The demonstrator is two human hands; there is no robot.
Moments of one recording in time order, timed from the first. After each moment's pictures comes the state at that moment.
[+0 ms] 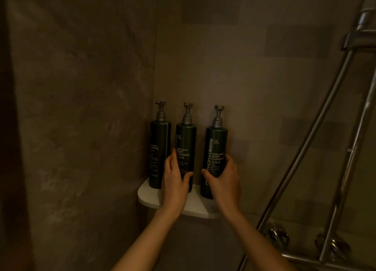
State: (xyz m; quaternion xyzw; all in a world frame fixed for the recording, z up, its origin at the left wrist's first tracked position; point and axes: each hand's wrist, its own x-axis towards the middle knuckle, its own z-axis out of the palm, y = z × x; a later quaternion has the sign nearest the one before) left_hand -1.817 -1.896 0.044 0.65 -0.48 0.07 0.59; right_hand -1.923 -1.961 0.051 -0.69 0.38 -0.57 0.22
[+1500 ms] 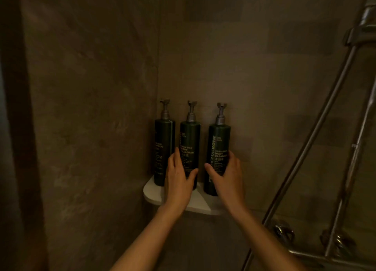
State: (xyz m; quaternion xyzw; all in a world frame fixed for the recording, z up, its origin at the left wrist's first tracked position) left_hand -1.815 -1.889 0.046 0.66 -0.49 0.06 0.57; right_hand -1.927 -1.951 0.055 -0.72 0.36 -0.55 0.22
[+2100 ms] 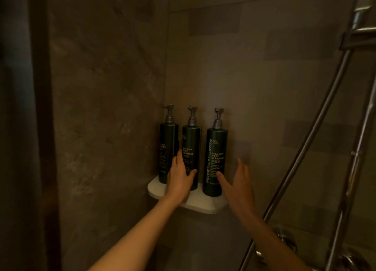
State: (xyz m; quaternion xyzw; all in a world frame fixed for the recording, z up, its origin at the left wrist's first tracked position) left_hand -1.832 -1.889 0.059 0.71 -0.45 0.06 0.54; right_hand -1.973 -1.961 0.052 -0.77 0.32 -0.49 0.24
